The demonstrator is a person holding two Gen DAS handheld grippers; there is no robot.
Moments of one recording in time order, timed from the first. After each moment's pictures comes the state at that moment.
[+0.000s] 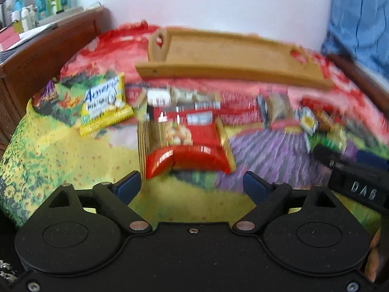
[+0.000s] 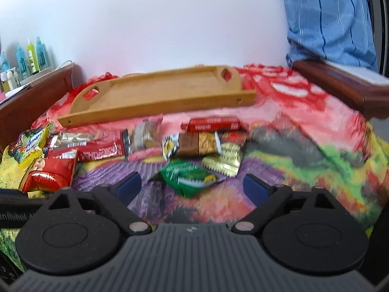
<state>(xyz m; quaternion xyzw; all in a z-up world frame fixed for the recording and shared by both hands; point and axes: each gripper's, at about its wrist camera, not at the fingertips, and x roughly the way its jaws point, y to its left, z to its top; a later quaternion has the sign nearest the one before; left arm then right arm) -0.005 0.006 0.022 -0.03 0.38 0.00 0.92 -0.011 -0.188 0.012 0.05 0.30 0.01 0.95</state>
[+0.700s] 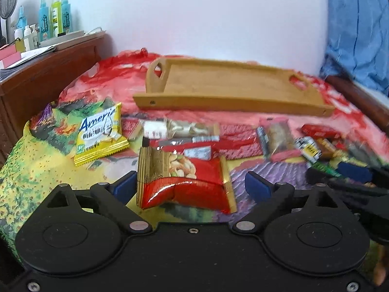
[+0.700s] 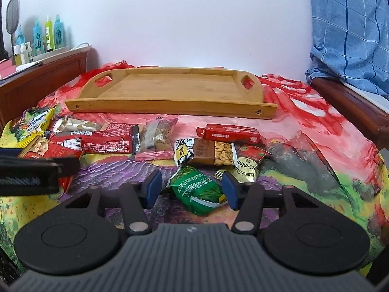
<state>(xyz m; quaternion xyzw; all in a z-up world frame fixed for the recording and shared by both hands) 0.009 0.000 0.016 -0.01 0.33 0.00 0.95 0.004 -0.175 0.006 -0.01 0.30 0.04 0.95</state>
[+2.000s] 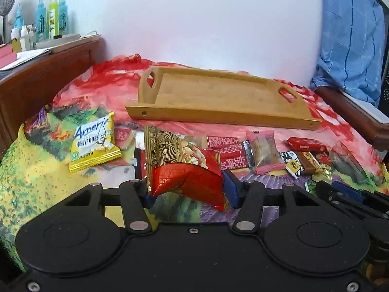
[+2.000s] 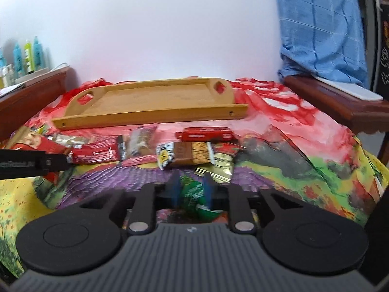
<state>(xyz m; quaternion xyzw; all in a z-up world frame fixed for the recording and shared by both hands) 0.001 0.001 0.036 -0.04 0.31 -0.02 0.95 -0.021 -0.183 0.013 0.04 0.27 -0.03 0.96</state>
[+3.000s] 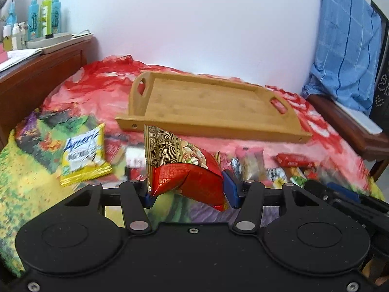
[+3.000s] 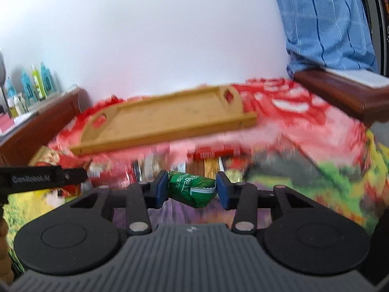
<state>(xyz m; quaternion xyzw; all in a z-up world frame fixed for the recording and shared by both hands) 0.022 0.003 0.060 -0.07 0.32 -0.05 0.94 -0.012 -0.200 0.041 0.10 0.26 0.02 0.96</state>
